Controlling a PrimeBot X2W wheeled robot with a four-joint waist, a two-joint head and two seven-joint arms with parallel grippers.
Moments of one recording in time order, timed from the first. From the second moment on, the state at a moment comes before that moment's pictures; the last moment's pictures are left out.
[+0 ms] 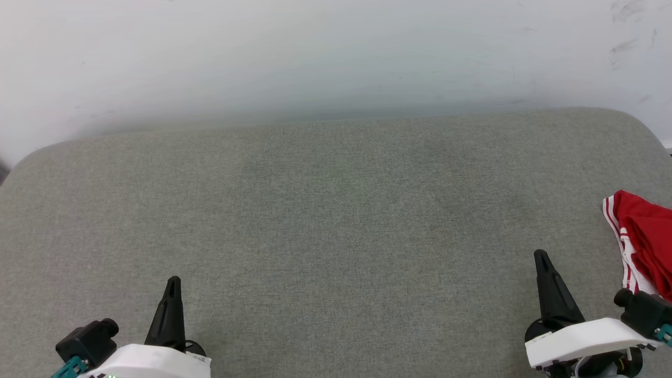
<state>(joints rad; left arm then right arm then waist) 0.05 0.05 0.08 0.10 -0.60 -0.11 -0.14 -0.02 -0.07 0.02 0.18 0.60 0.13 -0.16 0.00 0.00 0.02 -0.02</state>
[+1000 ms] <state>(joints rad) -0.01 0.05 0.09 0.16 -1.00 -0.12 -0.04 -0.05 -0.07 -0.01 0.21 1.02 0.13 -0.07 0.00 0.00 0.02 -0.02</state>
